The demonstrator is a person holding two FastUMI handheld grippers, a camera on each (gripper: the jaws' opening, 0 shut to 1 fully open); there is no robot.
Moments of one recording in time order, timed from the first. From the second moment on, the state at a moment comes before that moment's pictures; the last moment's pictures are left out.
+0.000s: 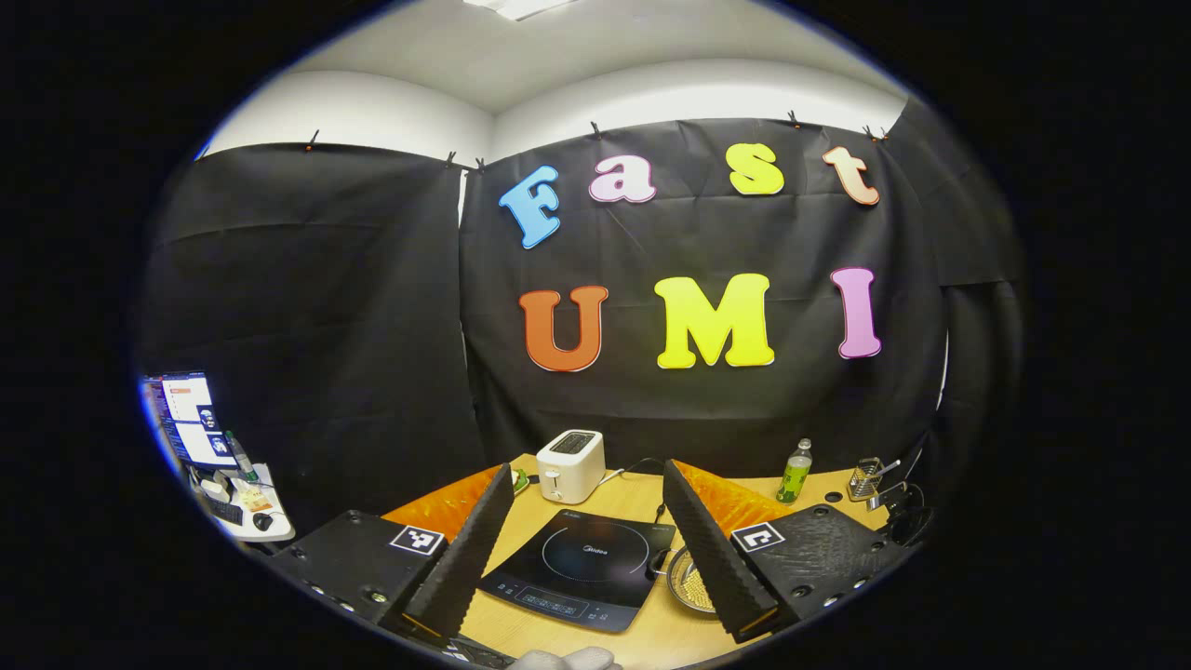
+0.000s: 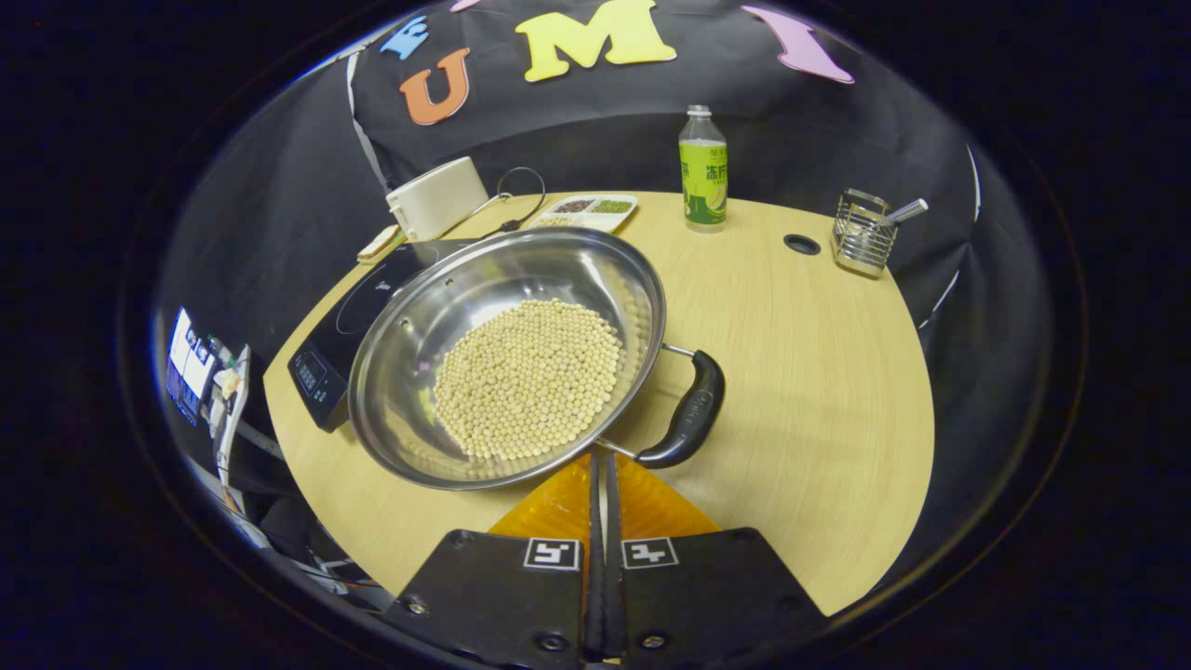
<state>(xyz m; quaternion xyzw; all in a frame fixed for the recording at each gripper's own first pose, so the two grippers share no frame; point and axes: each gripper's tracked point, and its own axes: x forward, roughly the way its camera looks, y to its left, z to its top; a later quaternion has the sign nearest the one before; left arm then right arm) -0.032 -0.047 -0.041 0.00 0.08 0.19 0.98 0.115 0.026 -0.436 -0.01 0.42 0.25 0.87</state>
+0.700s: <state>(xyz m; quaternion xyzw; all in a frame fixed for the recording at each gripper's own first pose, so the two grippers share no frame) -0.023 -0.047 -0.048 0.01 0.09 0.19 0.98 0.136 0.011 -0.435 -0.02 0.42 0.24 0.88</state>
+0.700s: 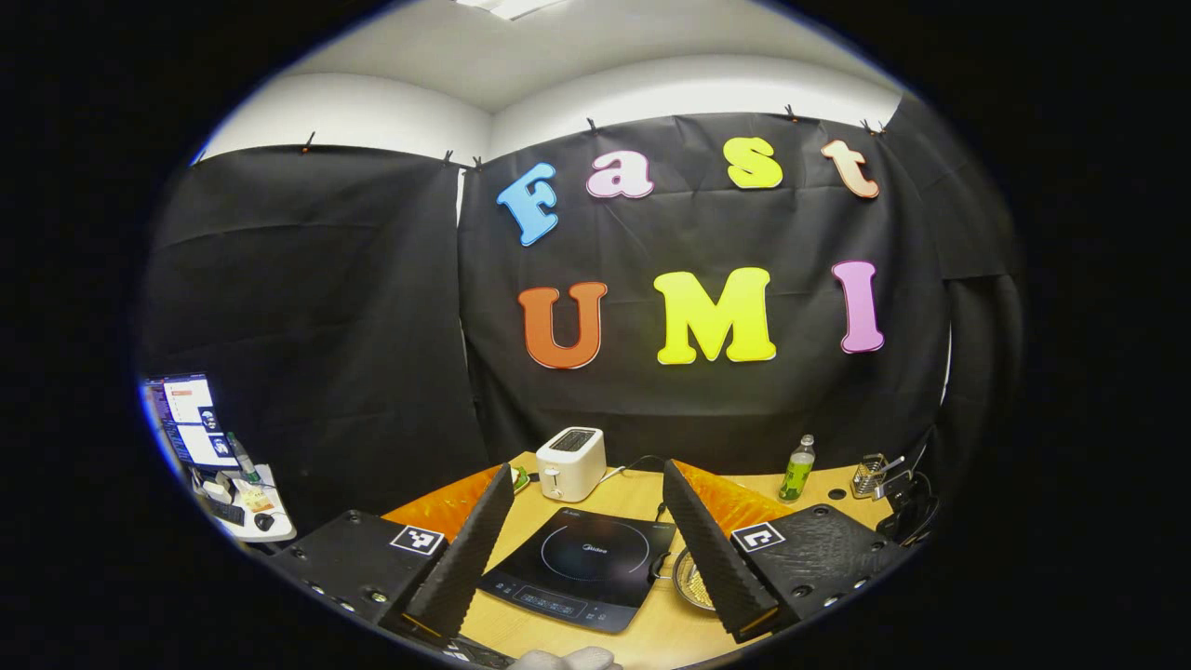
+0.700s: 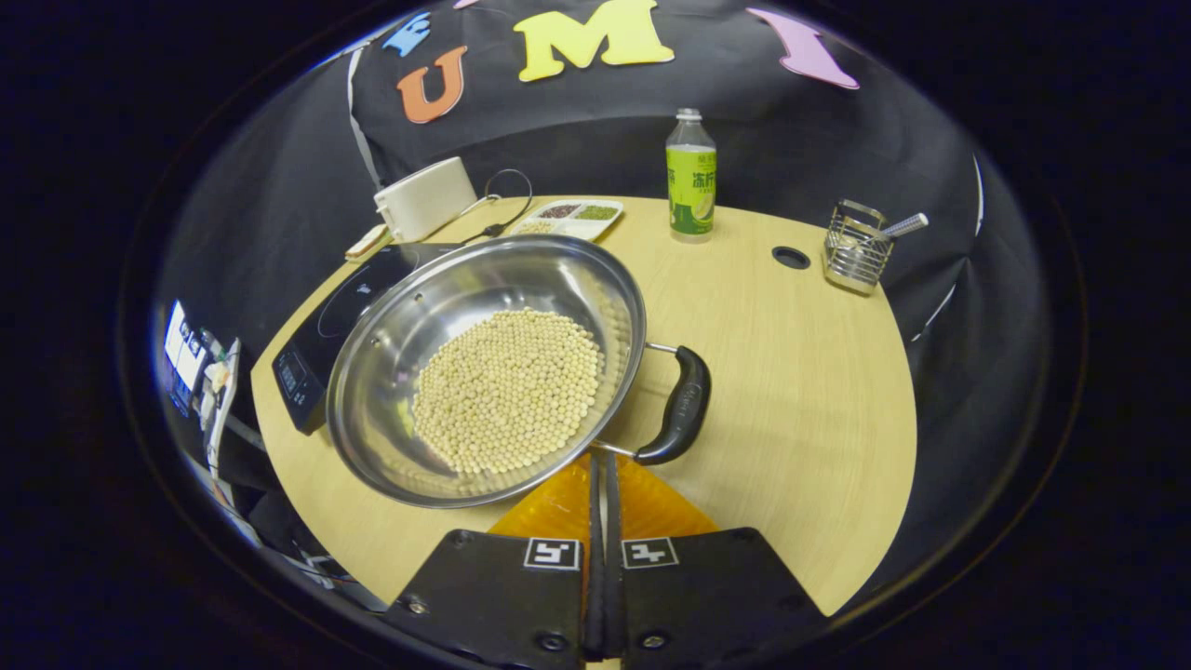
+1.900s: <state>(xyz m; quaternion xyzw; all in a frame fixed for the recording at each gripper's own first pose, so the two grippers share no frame) 0.044 -0.041 -0.207 -0.03 0.17 0.00 0.98 0.073 -0.011 -0.363 0.01 0.33 0.05 0.94</state>
